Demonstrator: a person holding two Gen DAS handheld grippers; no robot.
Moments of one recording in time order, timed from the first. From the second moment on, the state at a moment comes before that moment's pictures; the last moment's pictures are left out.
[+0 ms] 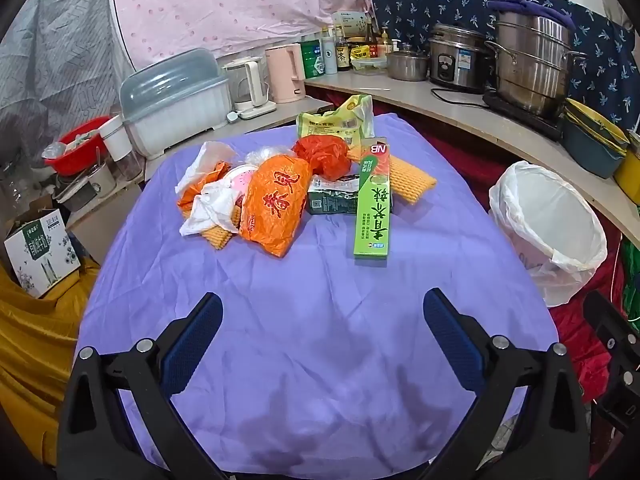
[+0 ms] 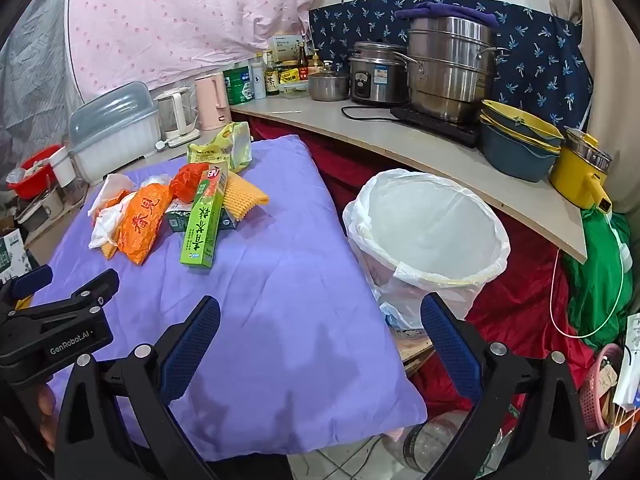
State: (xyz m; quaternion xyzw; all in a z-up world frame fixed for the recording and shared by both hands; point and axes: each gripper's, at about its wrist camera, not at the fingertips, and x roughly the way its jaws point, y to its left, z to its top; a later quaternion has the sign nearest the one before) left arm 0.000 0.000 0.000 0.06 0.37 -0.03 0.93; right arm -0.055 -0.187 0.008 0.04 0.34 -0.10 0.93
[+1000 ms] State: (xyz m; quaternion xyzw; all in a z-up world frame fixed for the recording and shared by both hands) left arm -0.003 -0.013 0.008 0.07 0.36 -0.04 0.93; right arm -0.057 -0.199 0.011 0.04 0.34 -0.11 0.93
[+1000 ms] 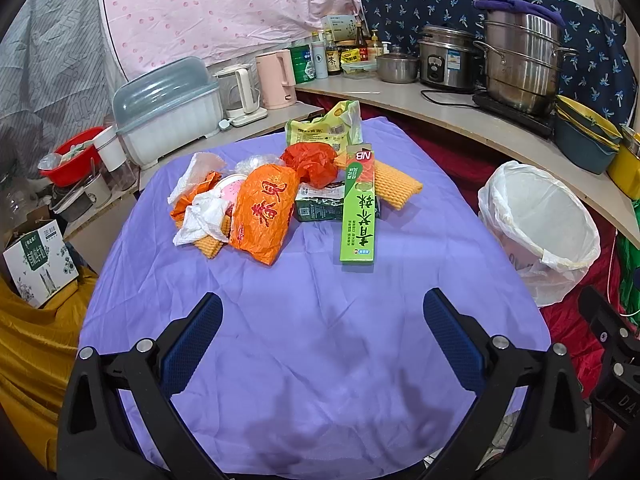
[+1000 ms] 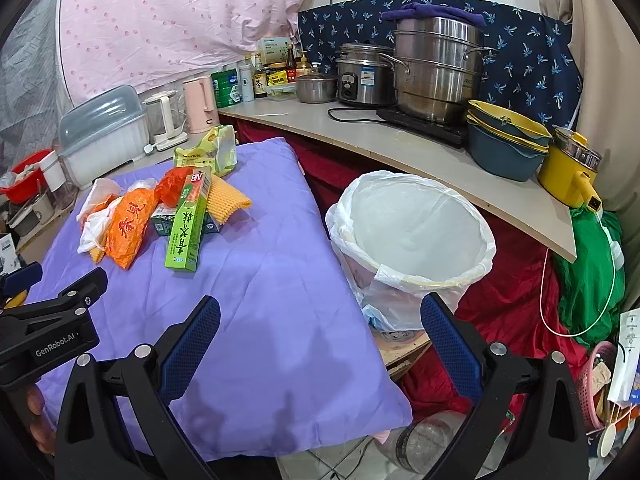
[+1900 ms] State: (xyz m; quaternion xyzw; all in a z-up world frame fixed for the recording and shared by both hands) left arm -0.008 -0.015 0.014 0.07 0.37 -0.06 0.92; right arm -0.066 -0.197 0.015 0.03 0.33 -0.12 0.93
